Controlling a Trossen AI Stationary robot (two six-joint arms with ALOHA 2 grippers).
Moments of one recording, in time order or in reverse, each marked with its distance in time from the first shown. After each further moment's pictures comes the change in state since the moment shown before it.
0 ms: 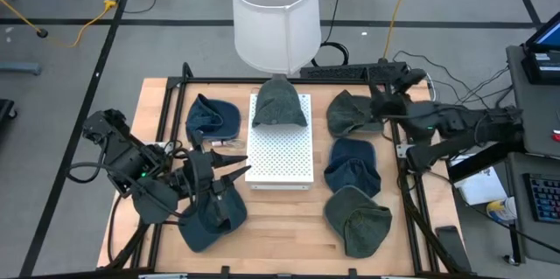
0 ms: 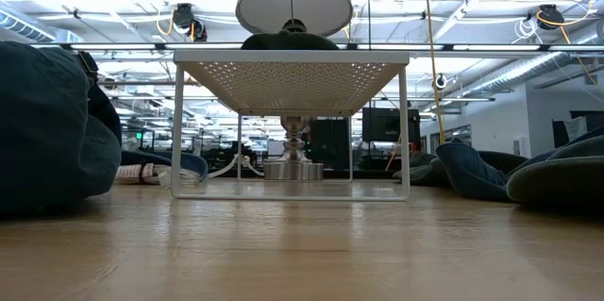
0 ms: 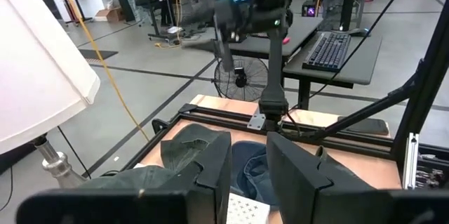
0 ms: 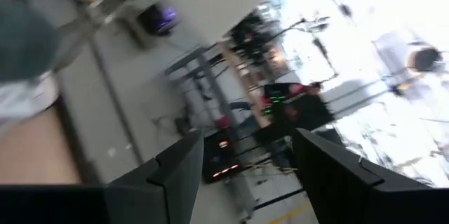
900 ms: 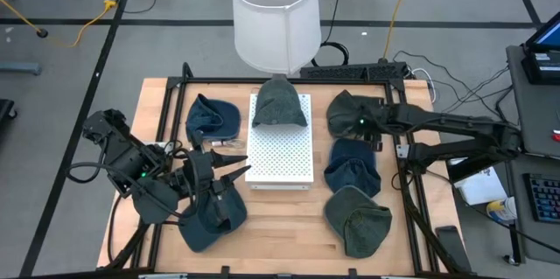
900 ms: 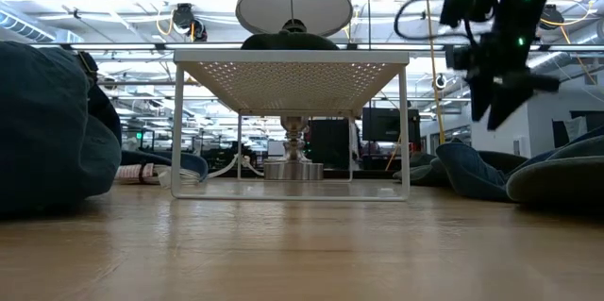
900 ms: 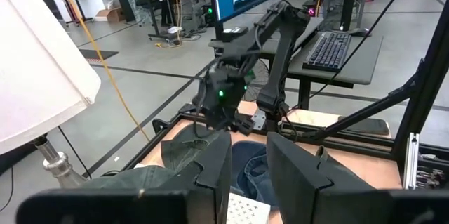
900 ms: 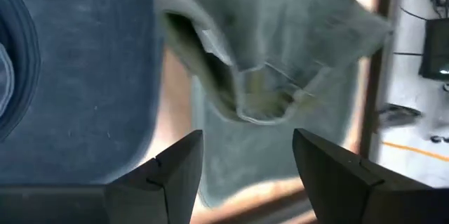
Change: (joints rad) left arm 0.000 0.000 0.000 -0.001 -0.001 0.000; right arm -0.504 0.169 -0.413 -0.395 -0.853 0.299
